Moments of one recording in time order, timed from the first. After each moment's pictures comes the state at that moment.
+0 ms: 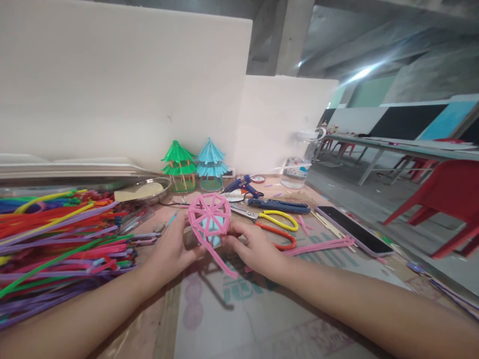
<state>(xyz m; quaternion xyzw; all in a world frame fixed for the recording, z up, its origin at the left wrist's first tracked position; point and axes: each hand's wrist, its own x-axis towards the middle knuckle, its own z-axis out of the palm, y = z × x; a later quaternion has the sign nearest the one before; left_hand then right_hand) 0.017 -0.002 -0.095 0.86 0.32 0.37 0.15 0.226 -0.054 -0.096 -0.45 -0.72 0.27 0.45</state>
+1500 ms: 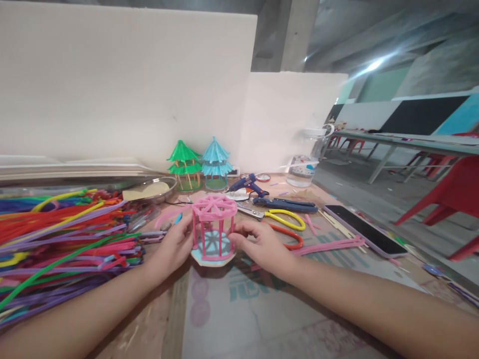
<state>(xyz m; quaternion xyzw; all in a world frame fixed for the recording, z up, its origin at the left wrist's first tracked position) 0.021 0.002 -0.088 0.81 0.27 0.42 0.29 0.227 -0.056 -0.091 -0.43 -0.68 0.33 0.49</state>
